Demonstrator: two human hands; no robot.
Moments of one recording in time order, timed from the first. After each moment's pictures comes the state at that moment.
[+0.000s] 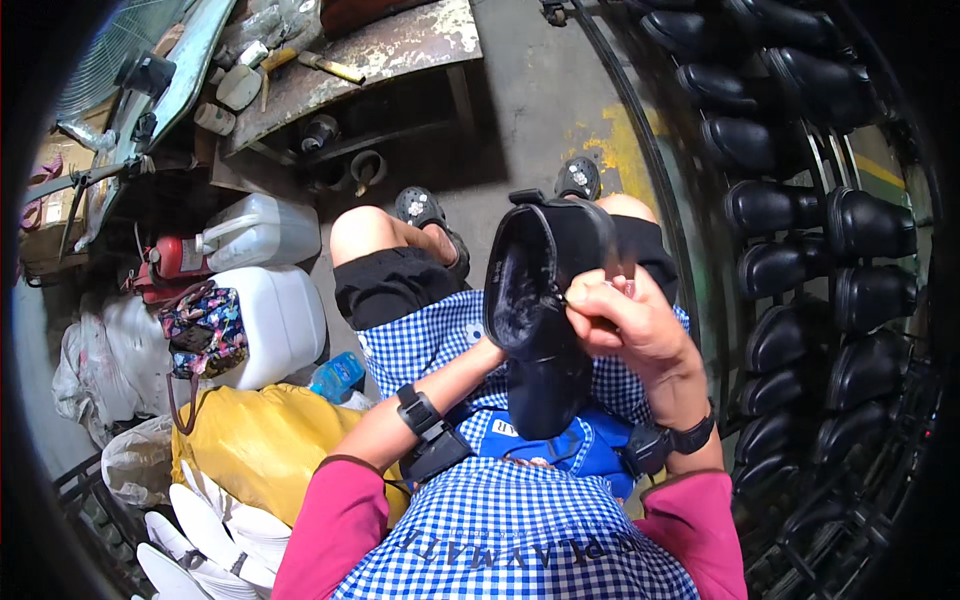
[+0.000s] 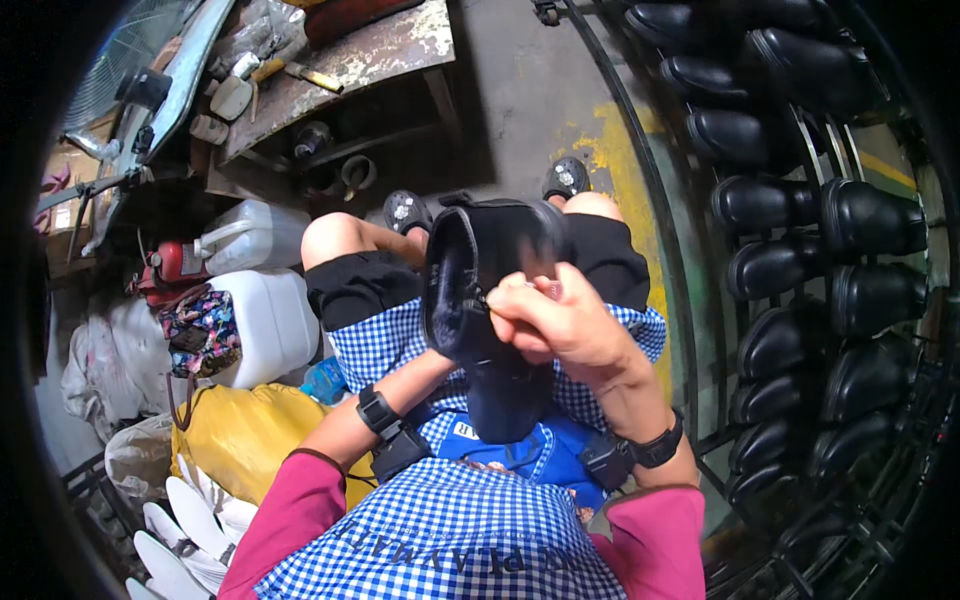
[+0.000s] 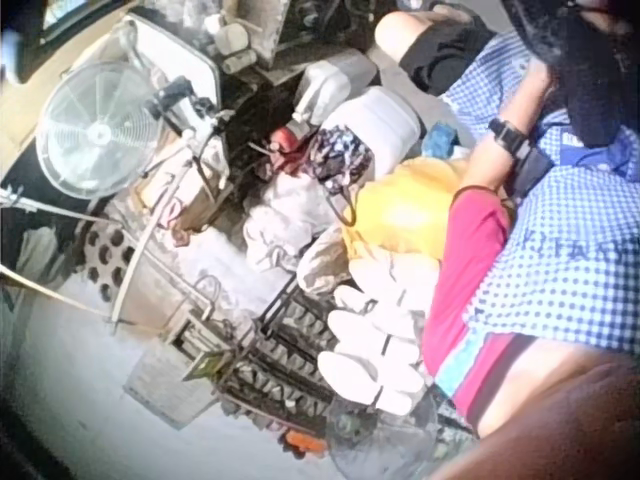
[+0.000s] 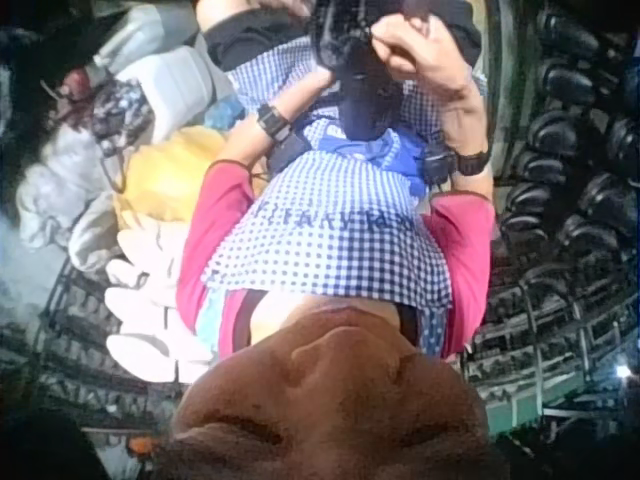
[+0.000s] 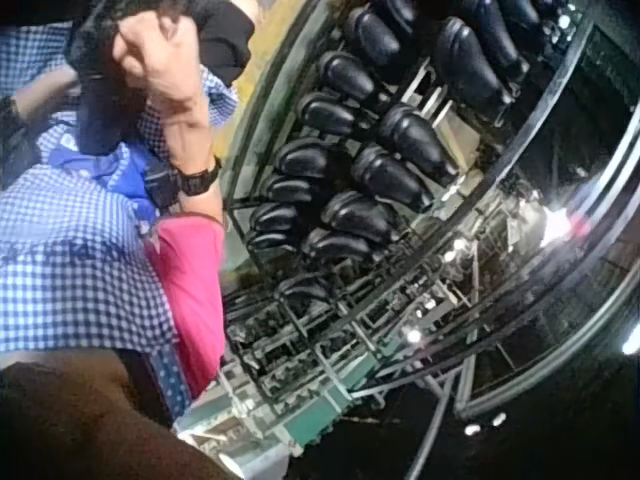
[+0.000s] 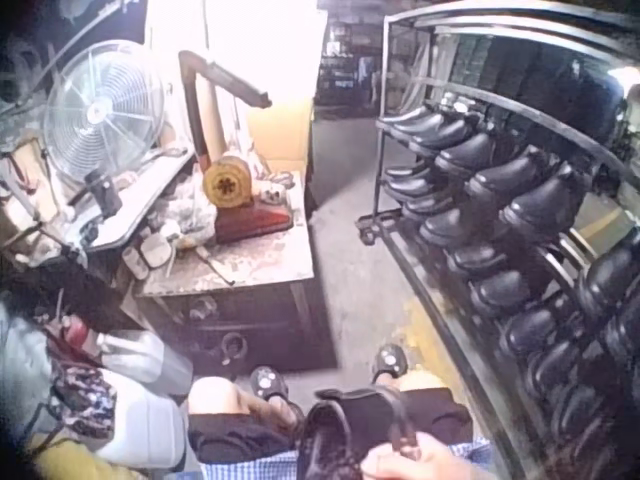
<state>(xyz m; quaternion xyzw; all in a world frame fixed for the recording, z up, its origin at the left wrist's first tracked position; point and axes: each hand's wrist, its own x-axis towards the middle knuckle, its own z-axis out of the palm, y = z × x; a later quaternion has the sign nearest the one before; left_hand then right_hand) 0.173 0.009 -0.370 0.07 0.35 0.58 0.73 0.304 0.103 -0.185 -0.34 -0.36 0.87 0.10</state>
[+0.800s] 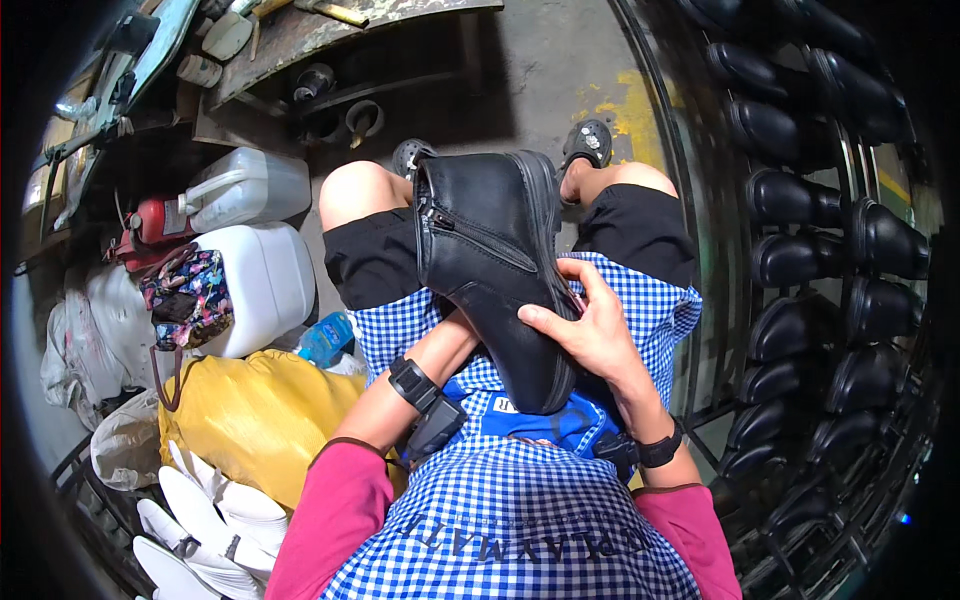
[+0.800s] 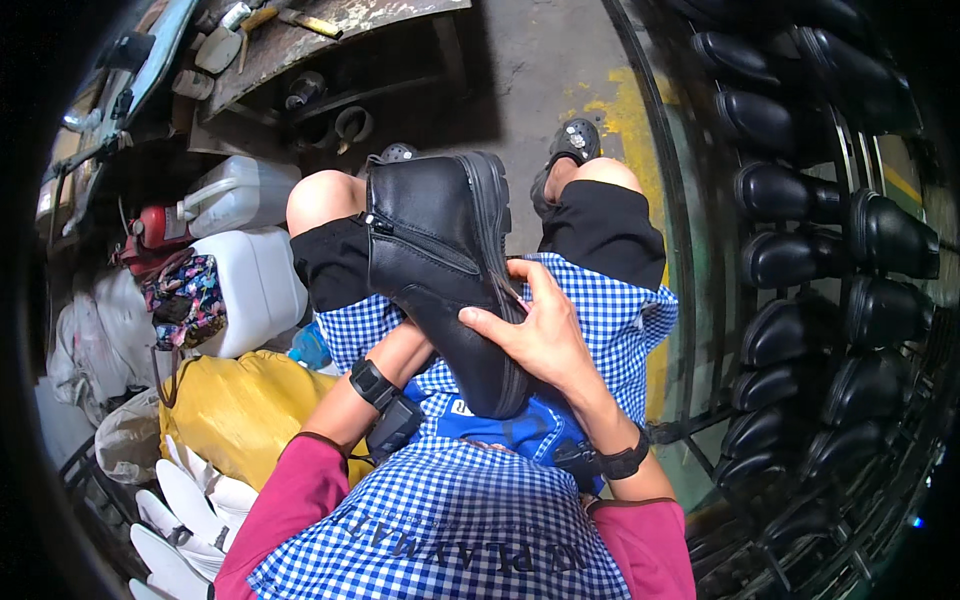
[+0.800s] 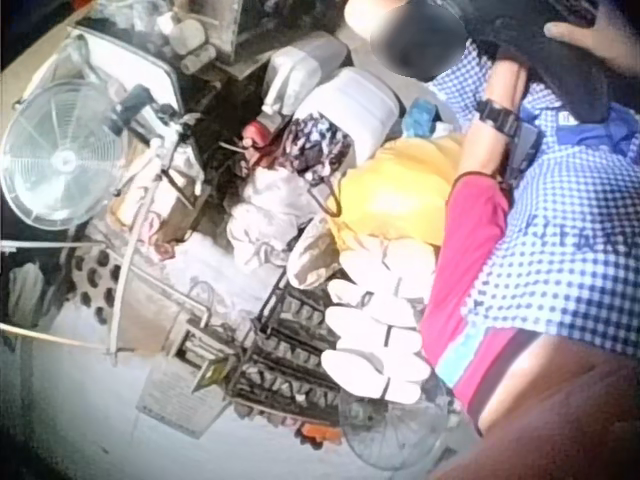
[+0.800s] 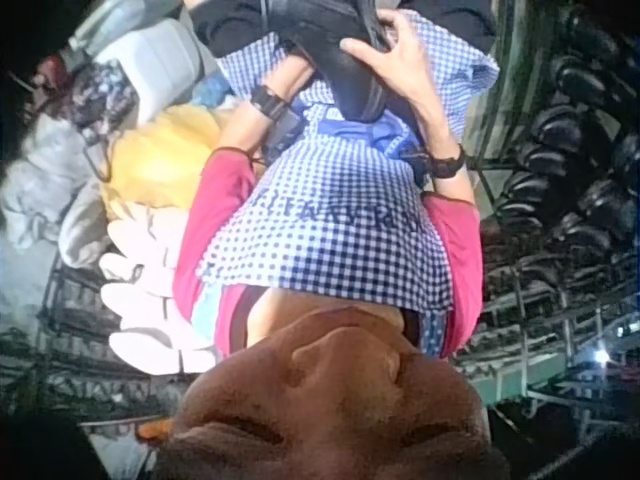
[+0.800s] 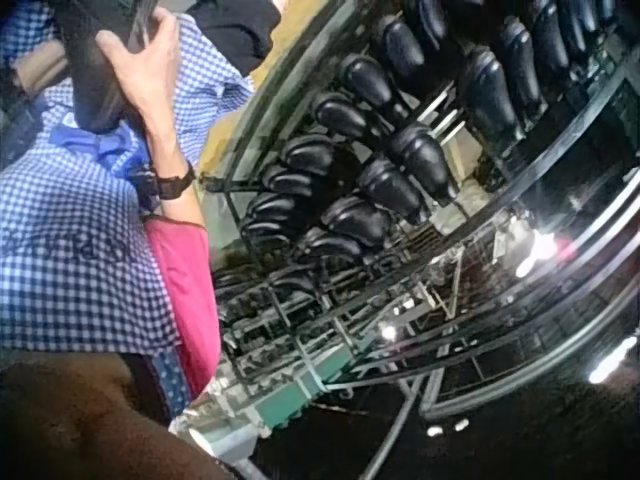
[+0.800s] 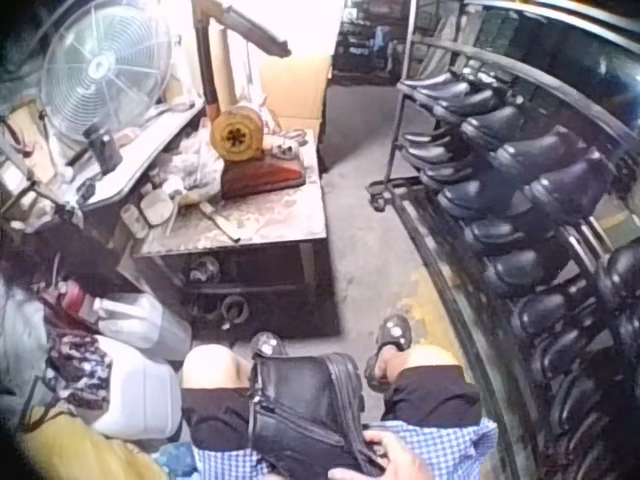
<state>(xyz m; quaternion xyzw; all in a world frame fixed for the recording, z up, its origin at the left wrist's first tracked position) 0.140 -0.013 -0.405 0.02 0.23 0.54 0.81 0.289 0.049 -0.263 -0.50 -0.63 0.58 0.12</state>
